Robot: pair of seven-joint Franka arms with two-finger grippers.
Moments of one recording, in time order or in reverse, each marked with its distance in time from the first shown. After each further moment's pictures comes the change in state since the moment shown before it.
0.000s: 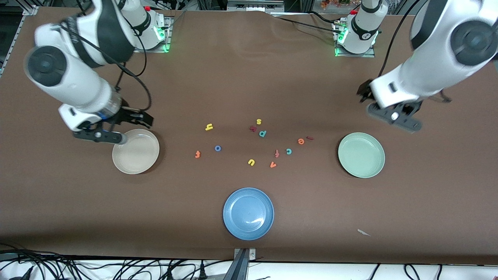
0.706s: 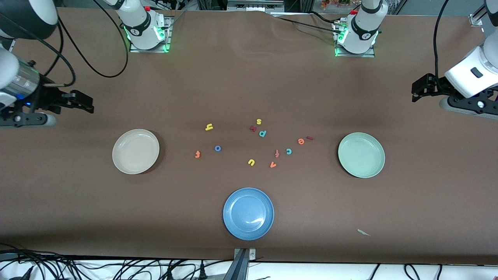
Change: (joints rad) left arm 0.085 -0.147 0.103 0.011 0.032 -0.049 -0.001; right arm -0.208 -0.110 -0.005 0.081 0.000 -0.204 -0.356
